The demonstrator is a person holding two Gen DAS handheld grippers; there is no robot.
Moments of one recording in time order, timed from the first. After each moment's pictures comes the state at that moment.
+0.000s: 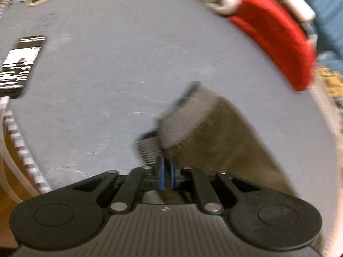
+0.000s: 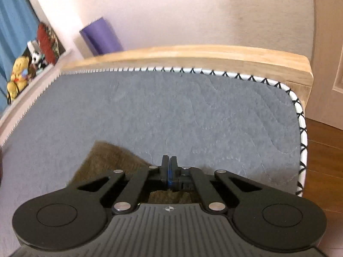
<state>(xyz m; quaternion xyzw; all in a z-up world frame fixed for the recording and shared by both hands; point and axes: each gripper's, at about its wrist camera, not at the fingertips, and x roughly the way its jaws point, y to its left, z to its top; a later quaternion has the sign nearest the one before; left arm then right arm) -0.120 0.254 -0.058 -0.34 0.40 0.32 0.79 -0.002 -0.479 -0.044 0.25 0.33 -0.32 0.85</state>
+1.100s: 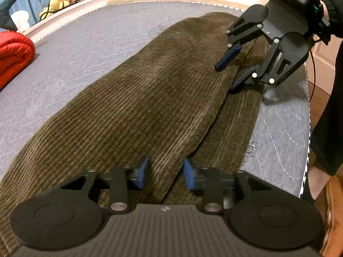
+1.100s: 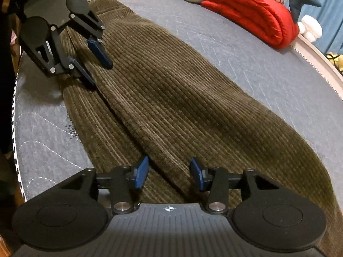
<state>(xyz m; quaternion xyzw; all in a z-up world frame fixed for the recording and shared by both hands) -0.008 -0.028 -0.133 0.21 0.38 -0.29 0.85 -0.021 -0.145 -0.106 -0.33 0.40 0.39 0.76</state>
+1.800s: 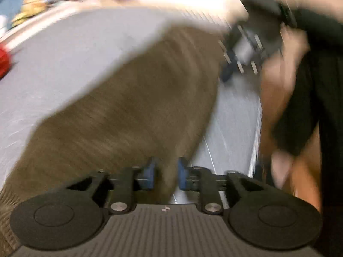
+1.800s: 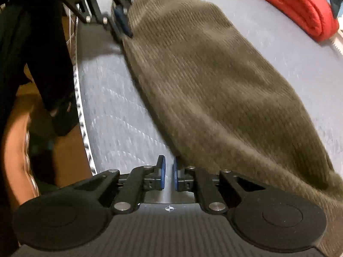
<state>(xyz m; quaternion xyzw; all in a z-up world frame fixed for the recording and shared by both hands) -0.053 0.006 -0.069 0.15 0.37 -0.36 0.84 -0.066 -0.193 -0.065 -0.33 0.47 0.46 0.68</state>
